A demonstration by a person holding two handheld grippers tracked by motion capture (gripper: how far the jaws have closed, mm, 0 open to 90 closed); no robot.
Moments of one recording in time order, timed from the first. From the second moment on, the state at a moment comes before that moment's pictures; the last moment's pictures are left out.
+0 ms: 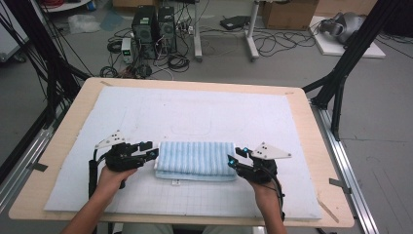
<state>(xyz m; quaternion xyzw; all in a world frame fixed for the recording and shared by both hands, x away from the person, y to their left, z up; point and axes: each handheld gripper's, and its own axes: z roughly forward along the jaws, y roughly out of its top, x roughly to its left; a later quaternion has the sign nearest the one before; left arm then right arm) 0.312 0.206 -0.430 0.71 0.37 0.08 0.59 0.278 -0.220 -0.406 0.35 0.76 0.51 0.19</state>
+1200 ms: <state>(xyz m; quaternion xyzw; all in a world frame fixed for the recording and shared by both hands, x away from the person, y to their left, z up) 0.325 0.190 -0.433 0.77 0.38 0.09 0.51 0.299 -0.199 -0.422 0.32 0.82 0.45 0.14</state>
